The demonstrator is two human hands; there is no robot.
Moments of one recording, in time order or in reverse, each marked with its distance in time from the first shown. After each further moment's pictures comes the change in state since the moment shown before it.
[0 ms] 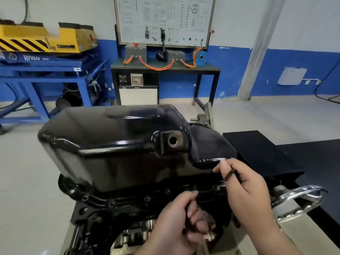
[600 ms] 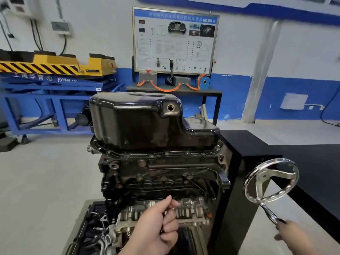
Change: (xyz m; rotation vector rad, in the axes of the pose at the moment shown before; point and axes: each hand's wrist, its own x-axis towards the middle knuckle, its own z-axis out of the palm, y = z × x) left_hand -0.055 -0.101 -0.059 -0.194 0.093 0.170; right_hand -0.105 0.228 -0.129 -0.495 -0.178 0.861
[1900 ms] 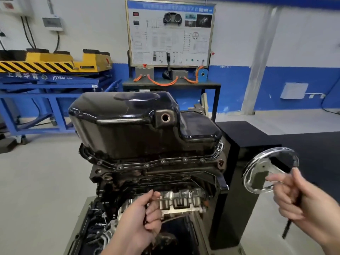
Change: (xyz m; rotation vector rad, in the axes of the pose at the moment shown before) left_hand 0.015 0.012 -0.022 -0.070 0.061 0.062; right_hand -0.083 -0.063 -0.061 1.364 -0.962 -0.576
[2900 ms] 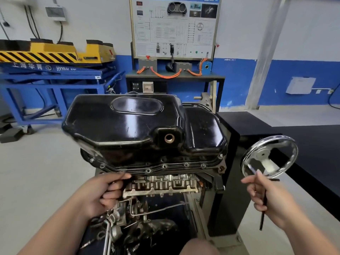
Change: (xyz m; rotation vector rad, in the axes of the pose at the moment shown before) left_hand -0.008 0.072 -0.058 0.516 0.073 0.112; right_hand 0.009 0.059 -0.026 -0.522 0.524 0.176
